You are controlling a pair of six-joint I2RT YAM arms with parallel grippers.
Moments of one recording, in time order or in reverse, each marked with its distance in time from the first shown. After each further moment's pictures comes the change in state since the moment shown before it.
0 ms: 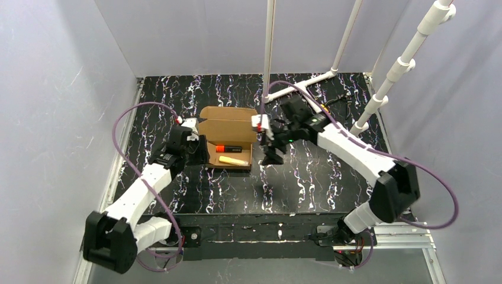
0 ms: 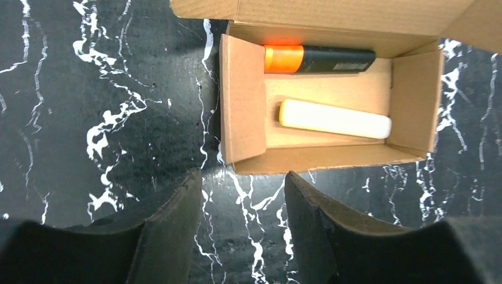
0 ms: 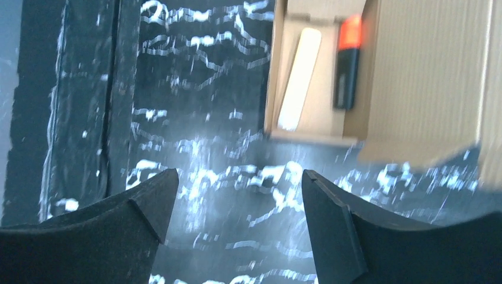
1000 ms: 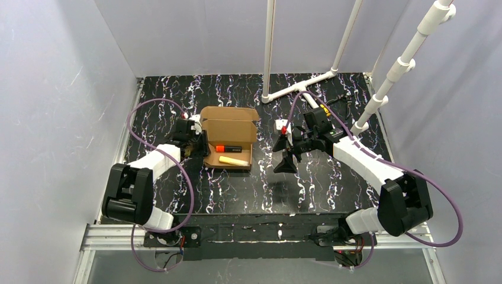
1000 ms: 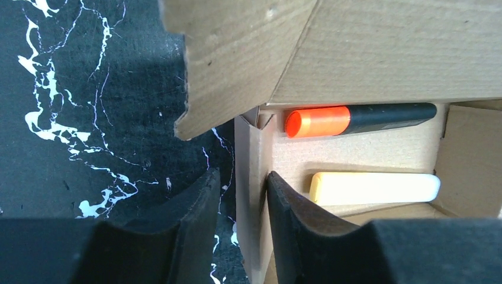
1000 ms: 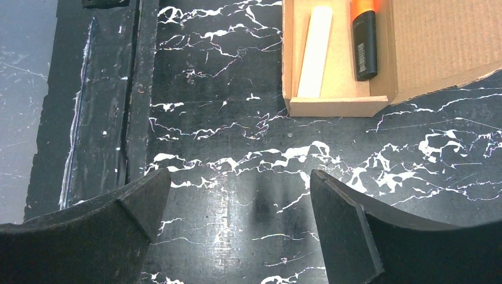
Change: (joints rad) left arm 0.114 0.428 0.052 0.268 0.157 0.088; right arm -0.245 -0.201 -0.401 0.209 -0.262 0.028
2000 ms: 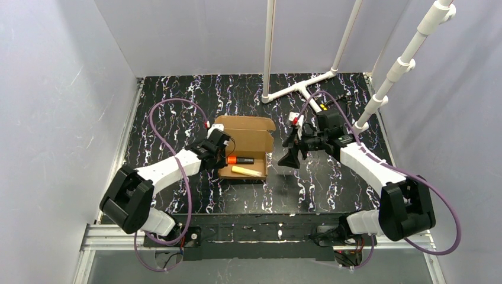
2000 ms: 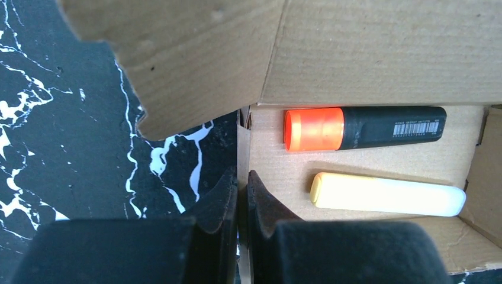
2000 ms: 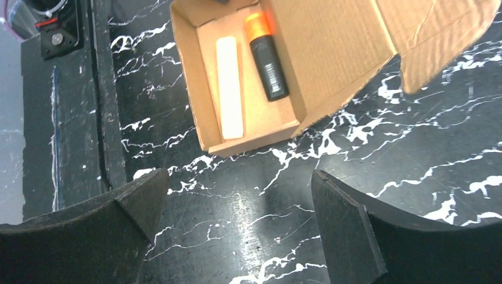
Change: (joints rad) left arm -0.413 -0.033 0.048 -0.217 -0.418 -0.264; right arm -0.102 -0.034 -0.131 0.229 0.043 0.261
